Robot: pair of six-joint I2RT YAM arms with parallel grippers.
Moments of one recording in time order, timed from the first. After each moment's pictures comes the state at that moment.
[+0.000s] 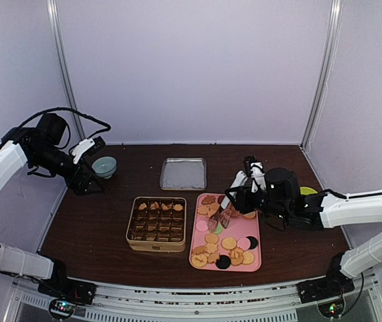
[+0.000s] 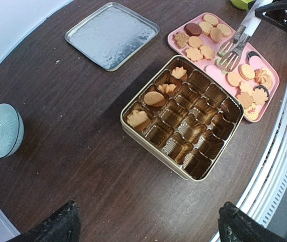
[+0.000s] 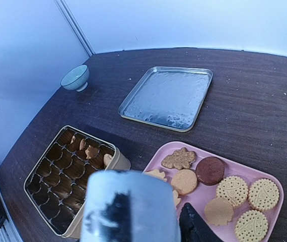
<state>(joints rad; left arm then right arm) -0.17 1.20 1.26 -1.13 0.50 0.58 0.90 1.29 0.65 0.25 0.20 0.47</state>
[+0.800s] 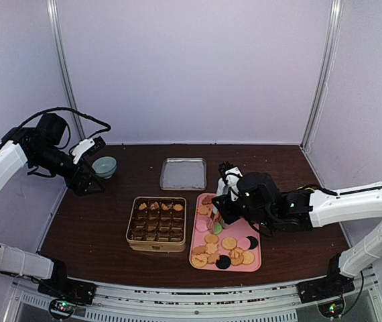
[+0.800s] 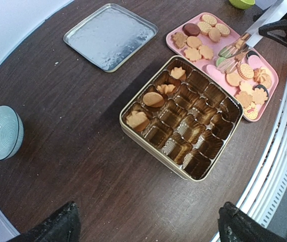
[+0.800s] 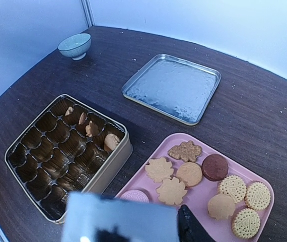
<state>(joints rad) -0.17 1.20 1.26 -1.13 0.50 0.59 1.09 1.40 0.84 0.01 0.42 0.35</state>
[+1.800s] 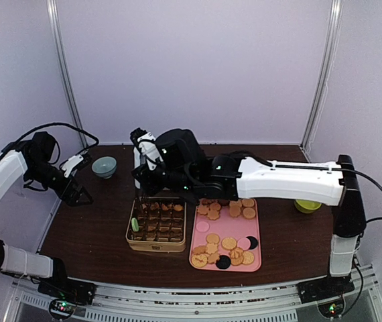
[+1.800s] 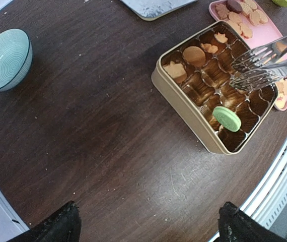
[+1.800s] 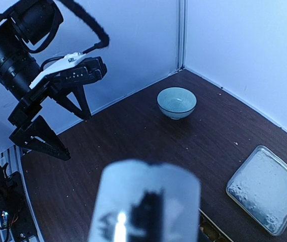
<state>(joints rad) 0.06 1.21 1.09 -1.13 0.49 0.66 1.19 1.96 1.78 -0.17 0.25 0.16</state>
